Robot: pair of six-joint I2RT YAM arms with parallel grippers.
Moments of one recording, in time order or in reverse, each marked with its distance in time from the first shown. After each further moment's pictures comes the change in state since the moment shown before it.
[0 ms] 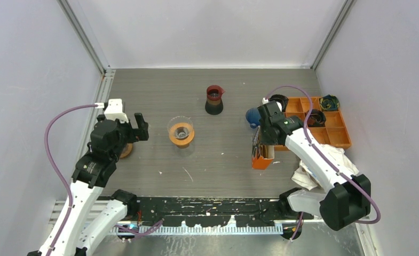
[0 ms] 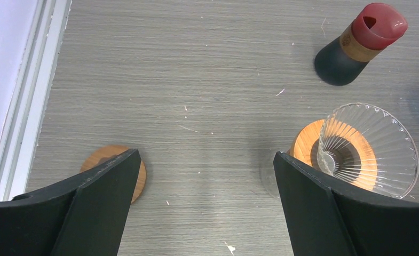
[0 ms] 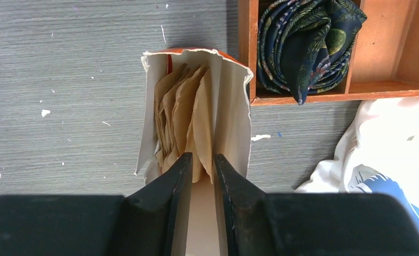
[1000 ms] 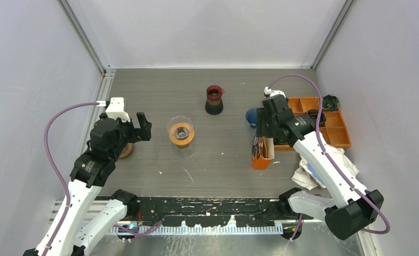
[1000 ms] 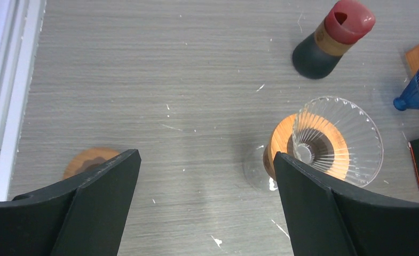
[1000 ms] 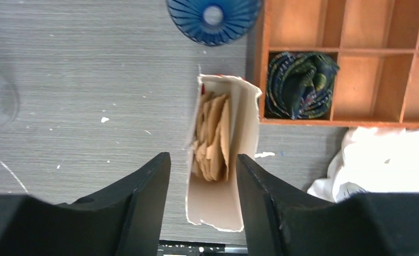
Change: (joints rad) left arm -0.036 0.021 0.051 -0.053 0.042 -0.029; right arm 0.070 -0.084 0.169 -0.041 0.002 -0.034
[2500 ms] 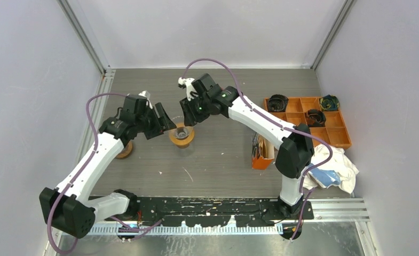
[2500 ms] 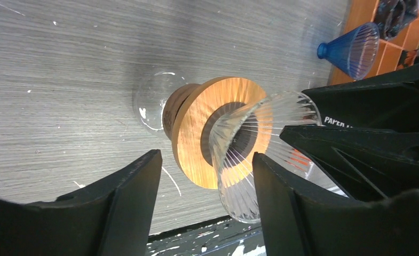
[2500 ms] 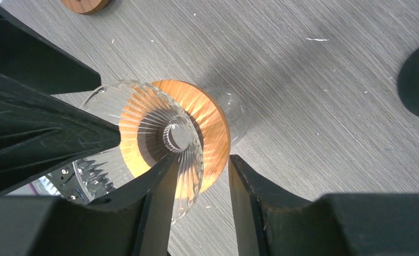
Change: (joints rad) left arm 0.000 0.487 0.129 -0.077 0.355 -0.514; right arm 0.328 0.735 0.591 0.225 -0.492 -0.170
